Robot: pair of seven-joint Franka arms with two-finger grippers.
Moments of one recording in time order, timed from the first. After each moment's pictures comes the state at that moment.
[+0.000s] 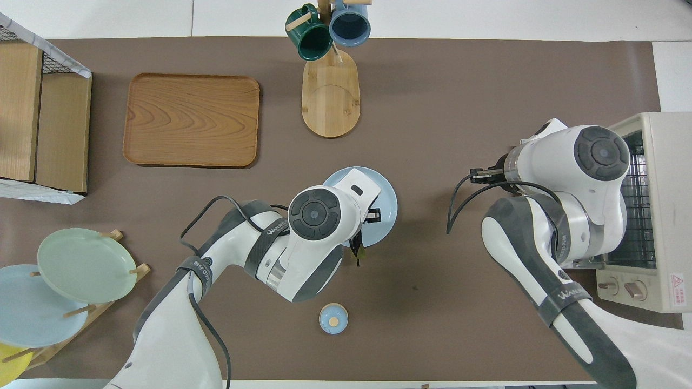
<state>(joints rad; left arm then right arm) -0.73 0.34 -0.05 -1.94 -0.13 2.43 -0.68 0.25 0.14 -0.09 -2.11 0.04 2.33 0.12</state>
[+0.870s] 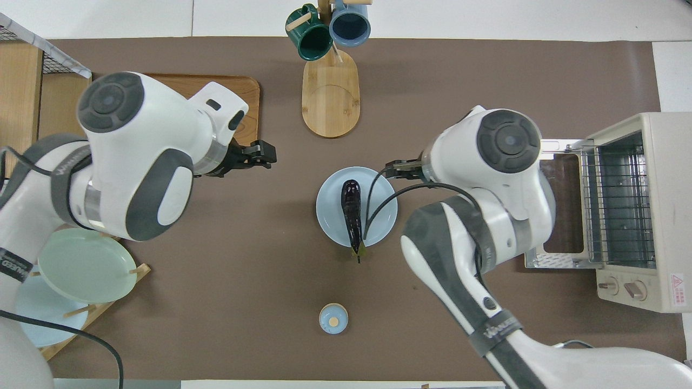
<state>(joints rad) -0.34 0.16 -0.02 -1.79 -0.13 1.98 -0.37 0.55 0.23 -0.09 -1.81 0.07 2.15 0.45</state>
